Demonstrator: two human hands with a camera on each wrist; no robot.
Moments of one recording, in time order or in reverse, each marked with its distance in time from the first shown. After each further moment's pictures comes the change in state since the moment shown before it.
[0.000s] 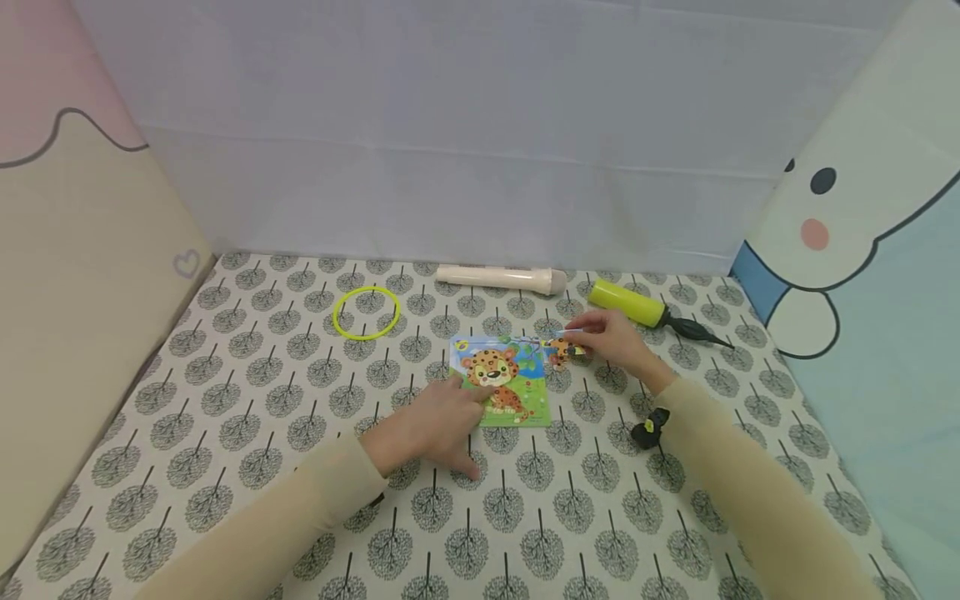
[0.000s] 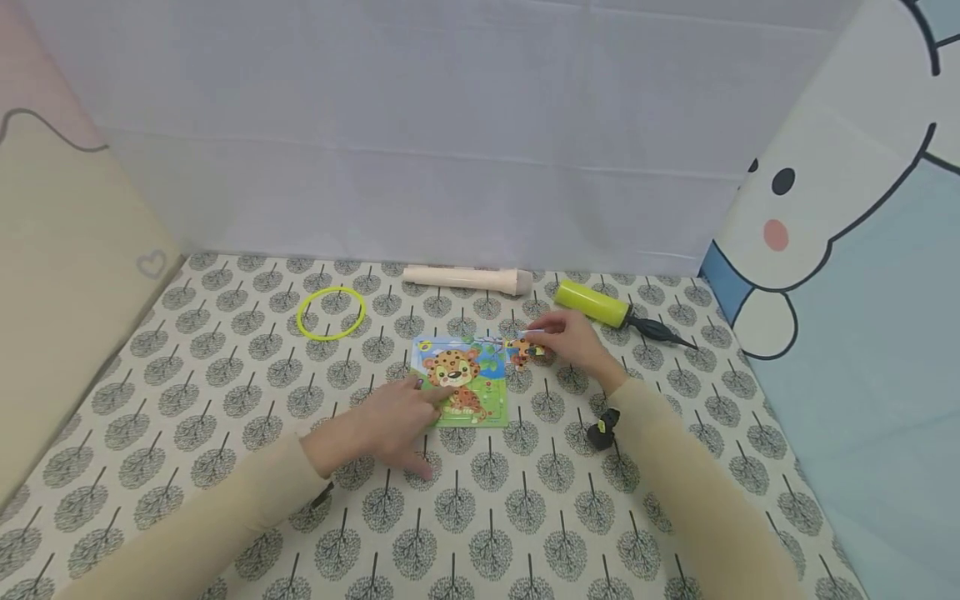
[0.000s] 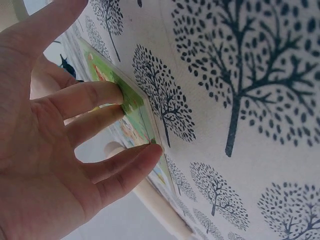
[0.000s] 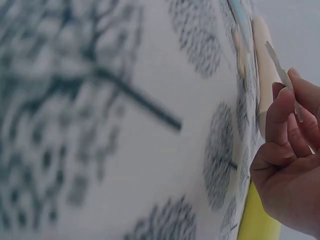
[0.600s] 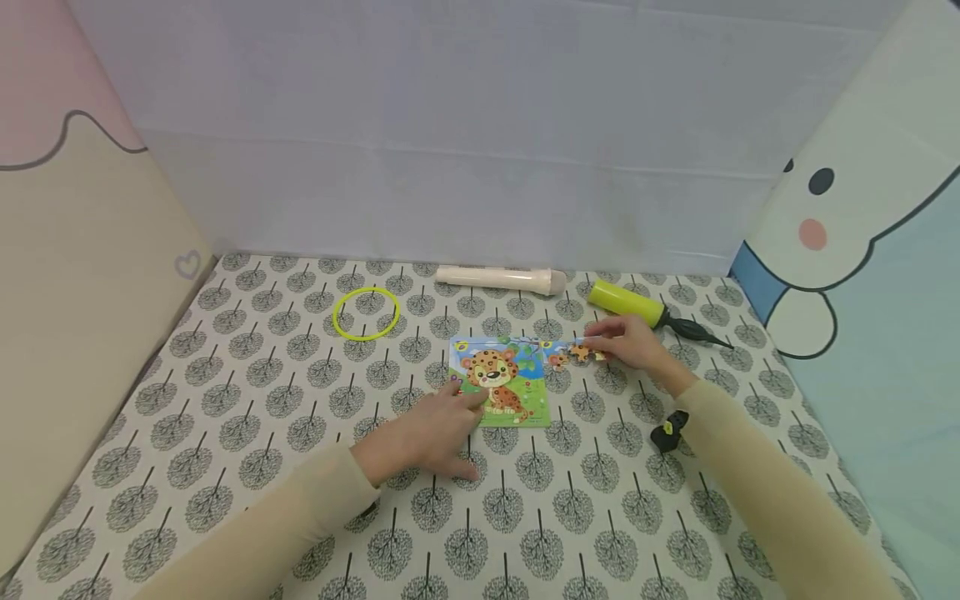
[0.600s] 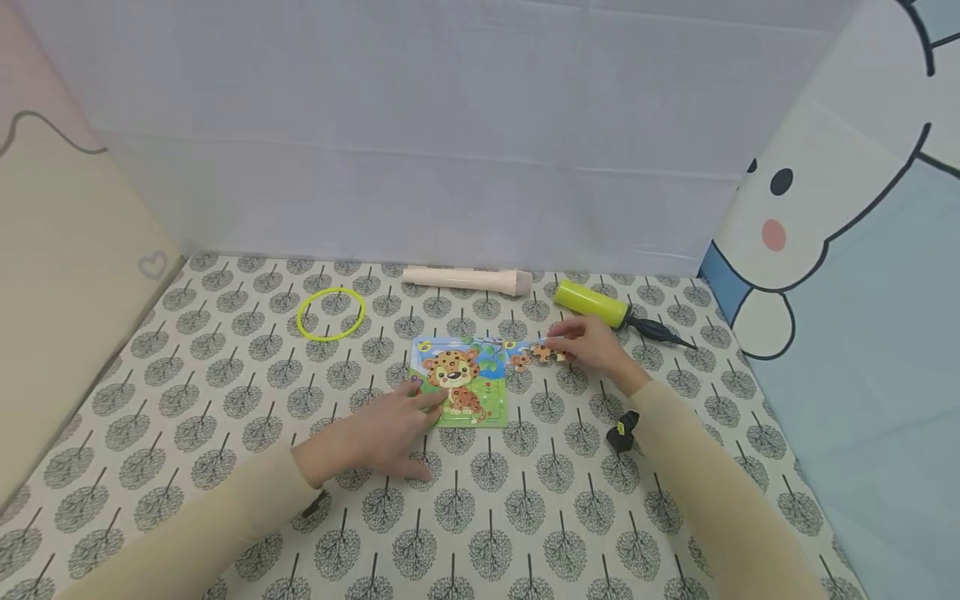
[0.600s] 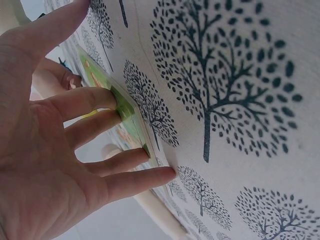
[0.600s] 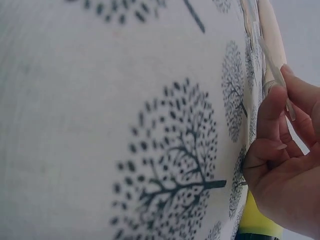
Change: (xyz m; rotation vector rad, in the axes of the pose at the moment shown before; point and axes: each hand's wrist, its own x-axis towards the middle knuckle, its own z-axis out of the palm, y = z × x) left_hand -0.011 0.000 0.008 -0.043 0.021 0.029; right_hand -0.010 0.018 -0.022 -0.082 0.003 0.053
